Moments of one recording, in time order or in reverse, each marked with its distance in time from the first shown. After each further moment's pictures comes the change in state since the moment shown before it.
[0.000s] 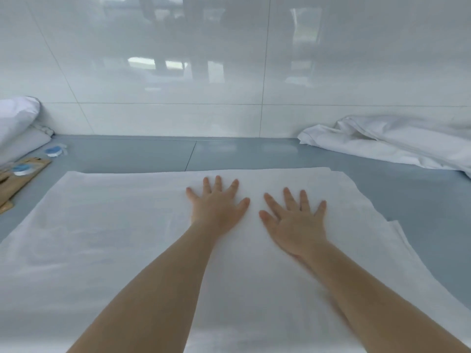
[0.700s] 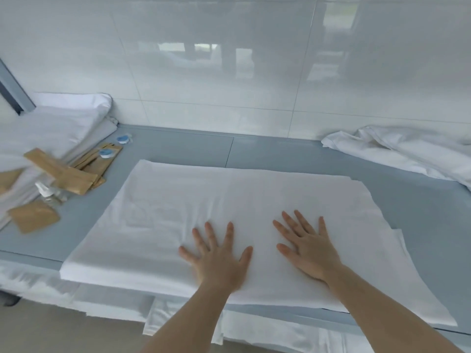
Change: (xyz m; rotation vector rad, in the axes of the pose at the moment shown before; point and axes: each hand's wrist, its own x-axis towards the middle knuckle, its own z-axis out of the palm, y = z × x) left_hand -0.204 -0.037 -0.010 -0.052 -0.160 -0.382; right_hand -0.102 -0.012 -0.014 -0.108 -0.104 -0.360
